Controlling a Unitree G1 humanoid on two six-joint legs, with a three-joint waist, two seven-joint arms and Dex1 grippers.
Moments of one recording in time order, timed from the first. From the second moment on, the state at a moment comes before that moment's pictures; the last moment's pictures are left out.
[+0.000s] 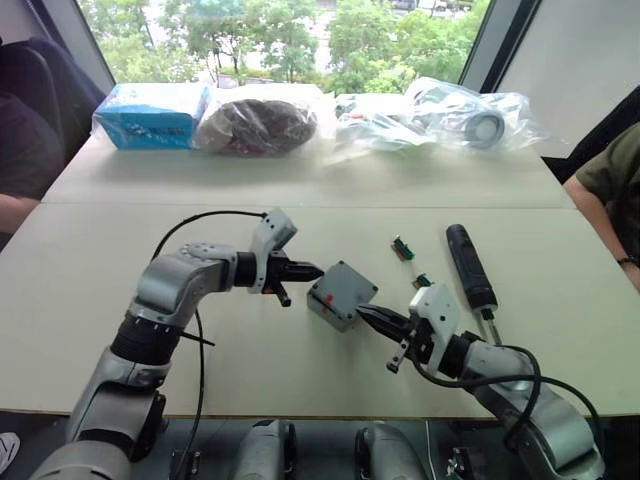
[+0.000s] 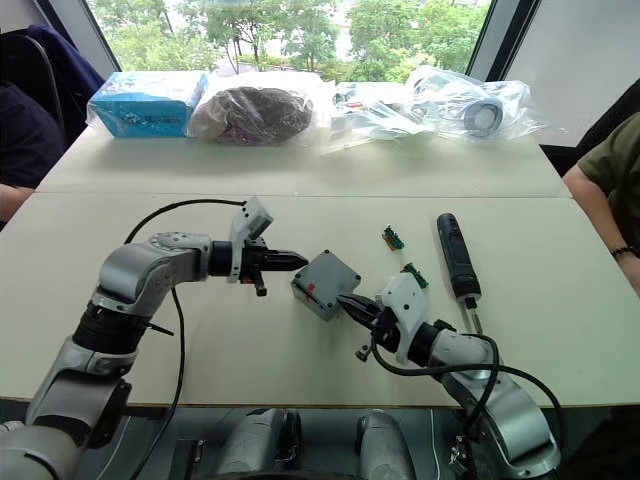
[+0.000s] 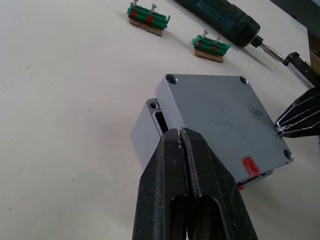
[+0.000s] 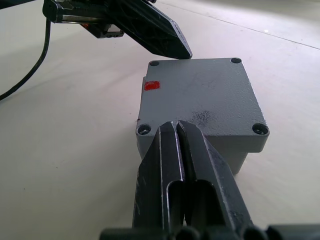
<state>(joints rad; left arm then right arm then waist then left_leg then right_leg) -0.64 0.49 -0.18 -0.05 -0.49 0.97 -0.89 0.09 -0.51 0.11 -0.59 0.39 0.48 0.58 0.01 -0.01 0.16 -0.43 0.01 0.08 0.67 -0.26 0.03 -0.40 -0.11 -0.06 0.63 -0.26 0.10</state>
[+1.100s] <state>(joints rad) -0.64 0.50 -0.18 -0.02 -0.49 0.97 -0.89 0.09 -0.54 0.07 -0.54 0.38 0.46 0.63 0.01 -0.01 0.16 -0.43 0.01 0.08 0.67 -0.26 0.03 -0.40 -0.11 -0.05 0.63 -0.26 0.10</state>
